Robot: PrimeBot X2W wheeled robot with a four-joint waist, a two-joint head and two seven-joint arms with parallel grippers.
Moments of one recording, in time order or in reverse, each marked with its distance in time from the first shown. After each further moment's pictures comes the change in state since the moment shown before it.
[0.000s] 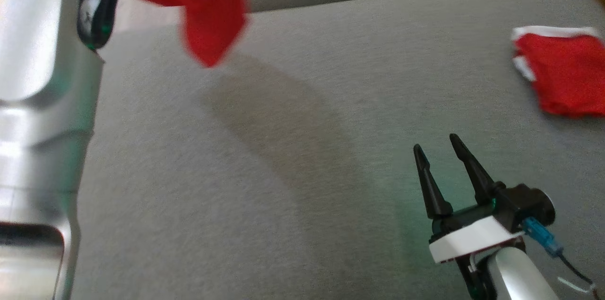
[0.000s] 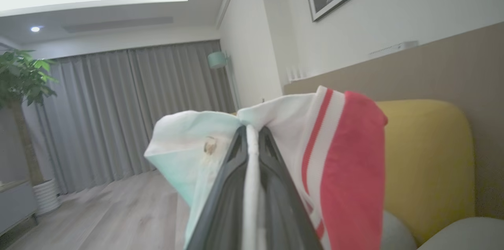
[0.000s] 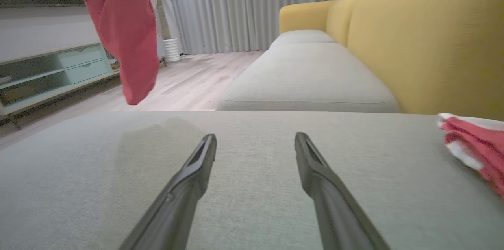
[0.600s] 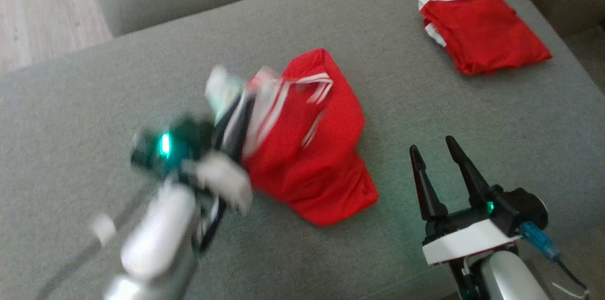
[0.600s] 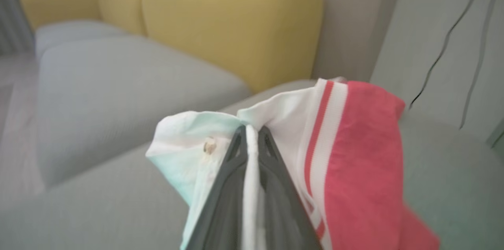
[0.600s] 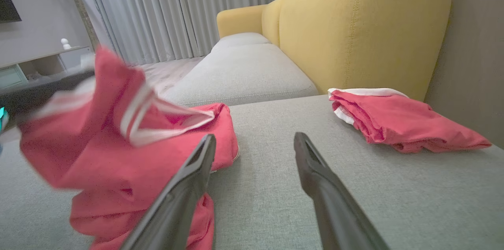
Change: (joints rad) left arm 0.557 -0.081 -0.198 -0.077 -0.035 0.048 -0.042; right arm 0.020 0.037 -0.007 -0.025 0.008 0.000 0.000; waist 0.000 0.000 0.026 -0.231
